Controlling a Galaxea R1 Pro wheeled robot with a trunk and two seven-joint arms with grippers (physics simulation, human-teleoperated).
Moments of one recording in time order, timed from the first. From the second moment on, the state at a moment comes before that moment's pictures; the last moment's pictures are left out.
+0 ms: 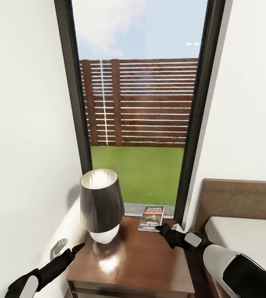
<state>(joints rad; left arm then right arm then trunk) -0.23 0.09 0.30 -0.92 0.56 0.54 -0.46 -0.86 0.00 0.68 0.03 -1.54 0.39 0.35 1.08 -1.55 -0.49</state>
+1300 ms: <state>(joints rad) -0.23 0.09 0.30 -0.92 0.56 0.55 -0.46 -0.83 0.00 0.68 0.05 -1.55 0.51 0.19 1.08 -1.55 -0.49</state>
